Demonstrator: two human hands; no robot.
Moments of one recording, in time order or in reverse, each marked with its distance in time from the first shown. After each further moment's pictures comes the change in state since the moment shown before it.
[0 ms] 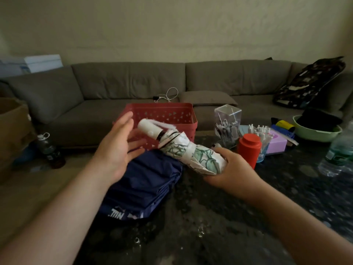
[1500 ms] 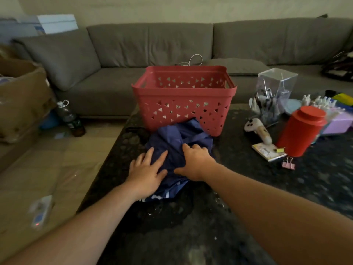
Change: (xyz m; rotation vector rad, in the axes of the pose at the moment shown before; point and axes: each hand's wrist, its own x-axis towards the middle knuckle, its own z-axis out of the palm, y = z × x) left_hand 0.050 -0.201 -0.103 1.565 -0.383 -0.114; right_hand 0.141 0.030 0.209 -0.635 -0.339 0.029
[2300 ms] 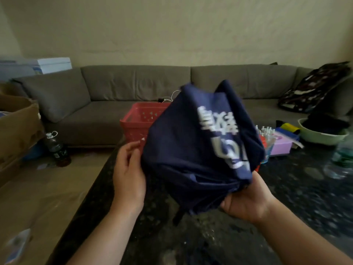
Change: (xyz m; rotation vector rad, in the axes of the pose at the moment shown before) left_hand -0.119 0.119 -0.090 -1.501 0.817 0.130; right_hand -0.220 0.080 -0.088 2.082 -0.197 -0.250
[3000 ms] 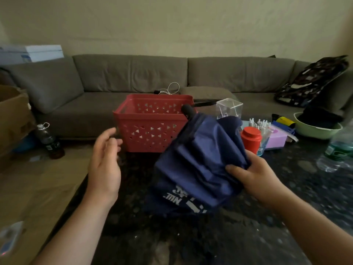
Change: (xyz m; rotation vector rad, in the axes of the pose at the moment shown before) left_hand 0.019 -0.005 -0.033 0.185 -0.024 0.122; right_hand -0.004 -0.024 -0.051 -1.123 0.432 -0.484
